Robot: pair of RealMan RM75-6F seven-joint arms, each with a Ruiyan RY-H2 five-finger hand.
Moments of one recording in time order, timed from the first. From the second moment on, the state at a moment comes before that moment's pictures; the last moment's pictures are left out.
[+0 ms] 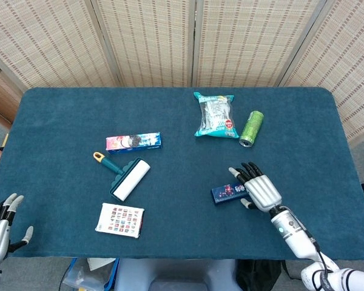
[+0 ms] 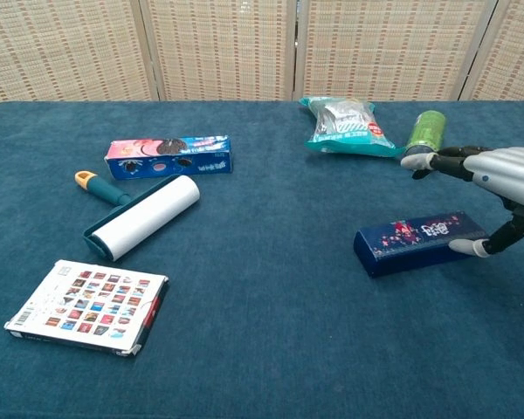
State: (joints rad) left arm 0.00 -1.19 -0.03 -1.60 1.41 1.47 0.00; right arm 0.49 -1.43 0.03 -1.42 -1.45 1.08 -0.17
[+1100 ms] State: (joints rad) left arm 0.00 -1.19 -0.04 -1.61 1.39 1.46 0.02; right arm 0.66 -1.58 0.14 -1.29 -1.30 0.86 -0.21
